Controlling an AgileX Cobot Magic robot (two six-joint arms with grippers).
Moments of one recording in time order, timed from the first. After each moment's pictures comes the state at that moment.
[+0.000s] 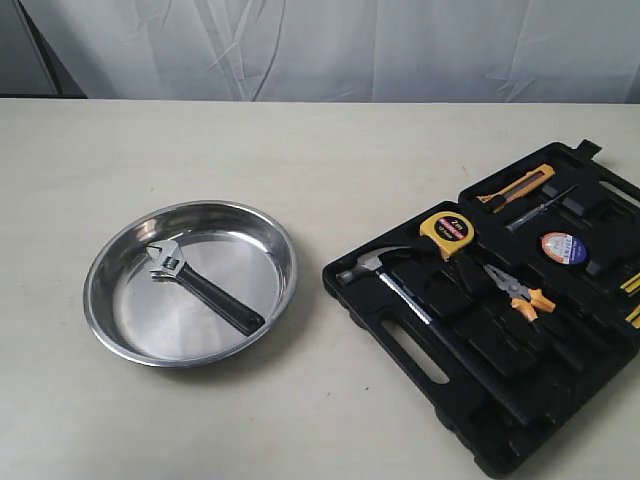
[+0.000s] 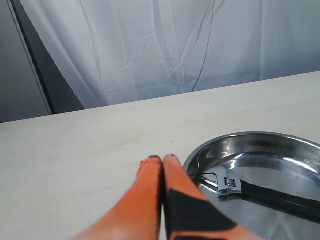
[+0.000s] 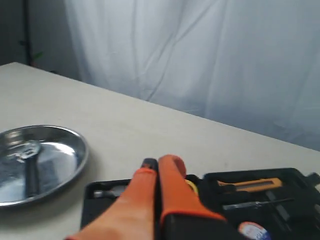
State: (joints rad) left arm -0.02 0.00 0.00 0.05 0.19 0.03; right arm 0.27 0.19 -0.35 0.42 0.44 -0.47
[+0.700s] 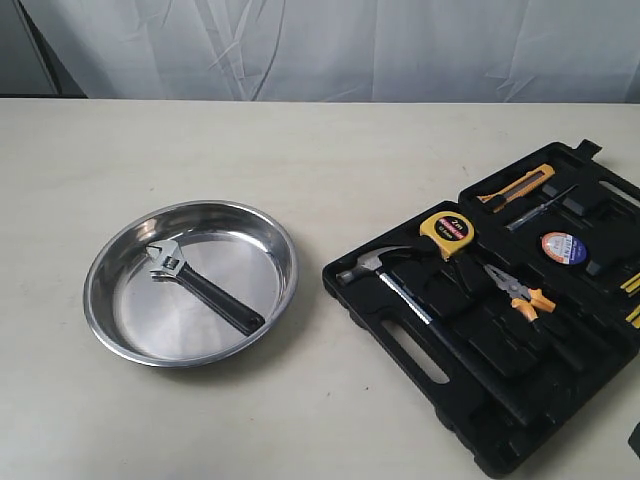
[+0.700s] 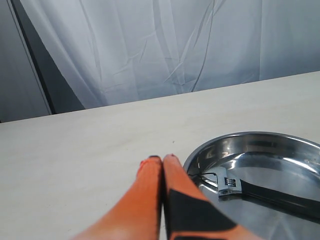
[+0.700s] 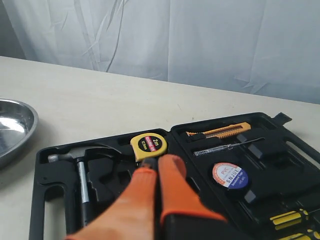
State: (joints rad) left arm -0.02 0.00 0.00 0.05 0.19 0.03; right arm 0.14 0.01 -0.02 0.45 0.31 -0.48
